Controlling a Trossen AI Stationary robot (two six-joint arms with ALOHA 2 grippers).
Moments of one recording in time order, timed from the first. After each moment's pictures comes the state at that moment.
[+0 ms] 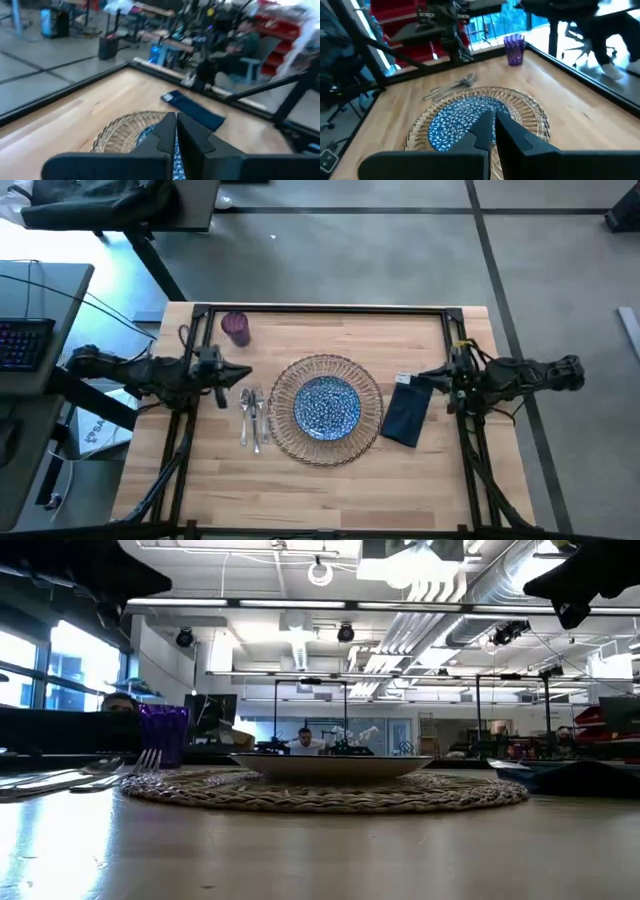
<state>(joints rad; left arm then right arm) -0.24 0.26 0.32 -0.11 -0.50 -0.29 0.23 0.16 0.41 -0.44 0.36 0.26</state>
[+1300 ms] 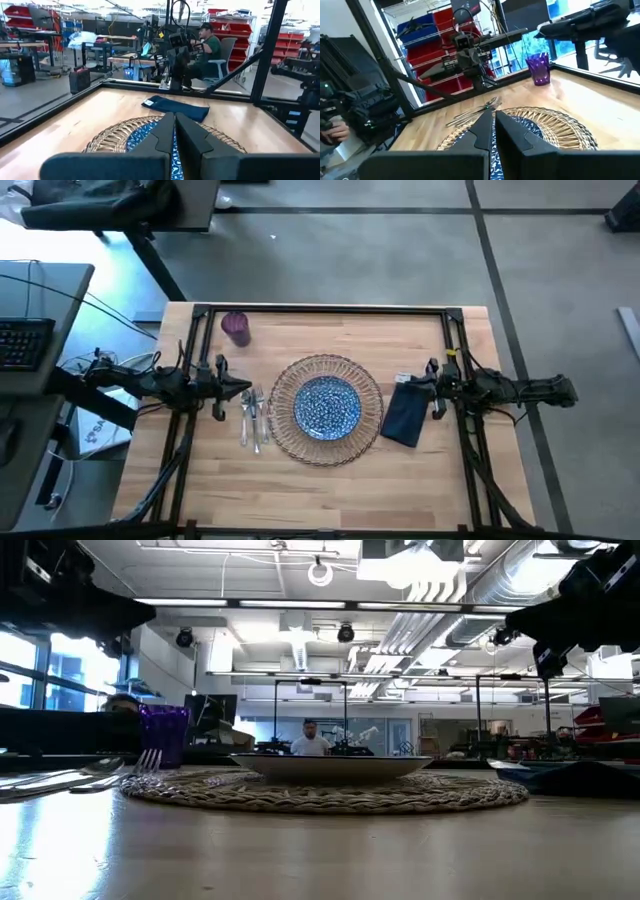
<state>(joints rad) -0.24 0.01 0.01 0.06 -0.37 -0.05 0.08 0.01 0.01 0.04 0.15 0.31</state>
